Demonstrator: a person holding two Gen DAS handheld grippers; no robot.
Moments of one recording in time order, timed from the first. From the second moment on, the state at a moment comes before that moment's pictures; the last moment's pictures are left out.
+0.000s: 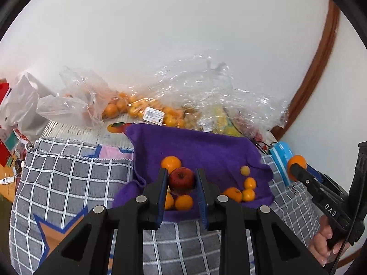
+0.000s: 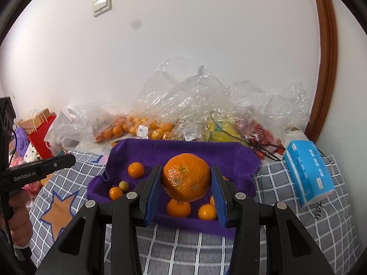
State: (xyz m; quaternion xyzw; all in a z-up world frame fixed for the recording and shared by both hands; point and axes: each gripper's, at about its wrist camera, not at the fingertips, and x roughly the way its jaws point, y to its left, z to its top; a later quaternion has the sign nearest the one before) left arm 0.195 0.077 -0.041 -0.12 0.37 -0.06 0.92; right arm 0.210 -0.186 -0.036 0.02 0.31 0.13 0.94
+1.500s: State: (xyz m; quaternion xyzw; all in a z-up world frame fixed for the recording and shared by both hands) left arm 0.294 0.030 -0.159 -0.07 0.47 -0.08 0.87; right arm 0.313 -0.181 -0.167 0.03 0.43 0.16 0.89
